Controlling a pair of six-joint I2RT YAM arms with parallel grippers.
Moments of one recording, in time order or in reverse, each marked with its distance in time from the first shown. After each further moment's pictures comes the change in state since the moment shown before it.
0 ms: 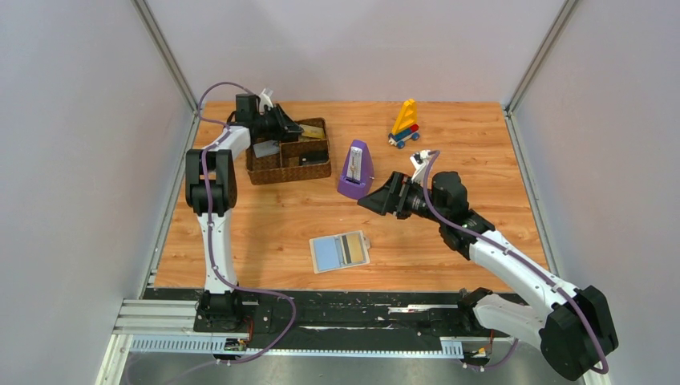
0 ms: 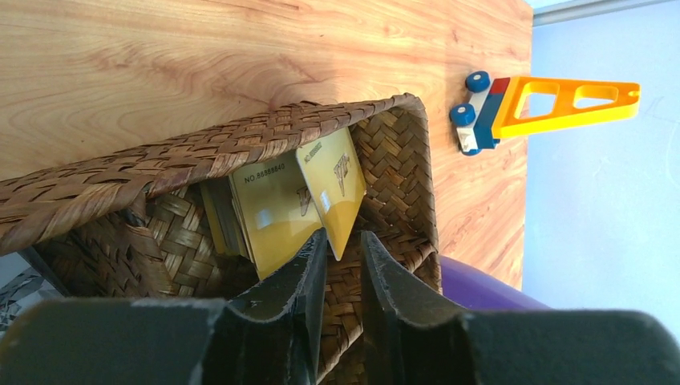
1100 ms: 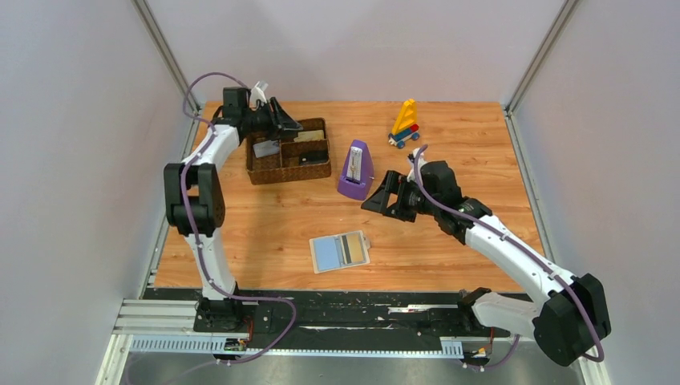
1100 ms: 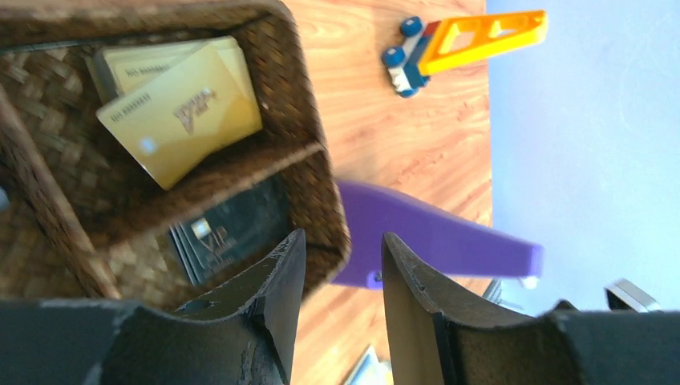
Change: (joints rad) left arm -0.003 -0.247 -0.134 -0.142 0.046 0.045; right arm 0.001 0.089 0.169 -0.364 0.081 -0.062
